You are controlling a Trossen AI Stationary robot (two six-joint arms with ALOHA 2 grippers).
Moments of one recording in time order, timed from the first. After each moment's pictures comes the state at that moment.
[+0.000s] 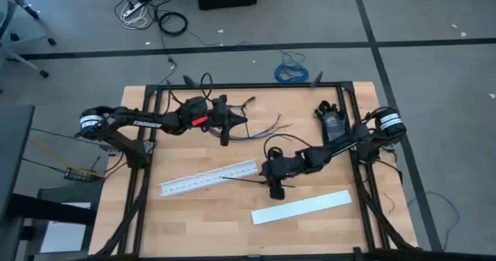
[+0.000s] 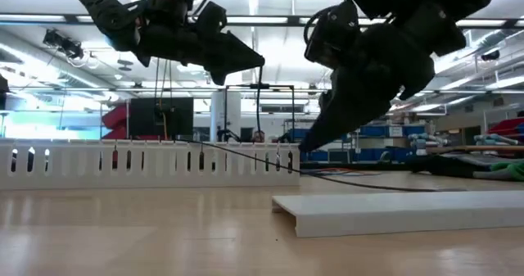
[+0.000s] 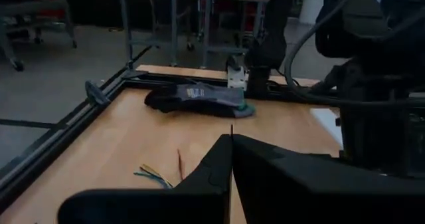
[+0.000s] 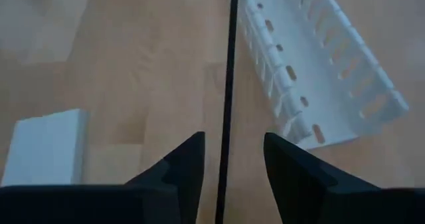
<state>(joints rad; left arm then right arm) 0.32 1.46 0.66 0.67 0.25 -0.03 0.26 1.74 0.82 0.22 0.12 0.23</state>
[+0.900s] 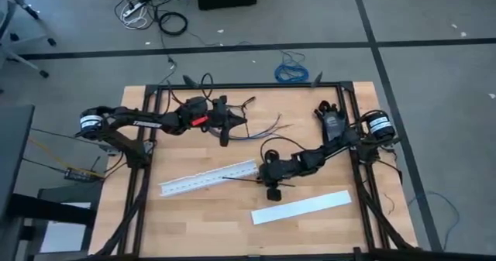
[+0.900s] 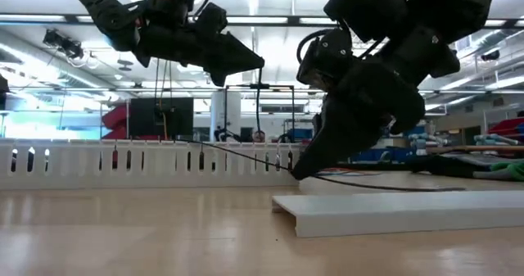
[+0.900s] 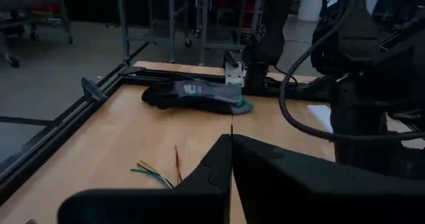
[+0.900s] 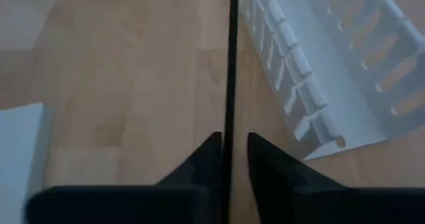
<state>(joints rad) 0.32 1.46 0.66 0.67 0.26 -0.03 0.25 1.83 0.82 0.32 0.09 0.22</state>
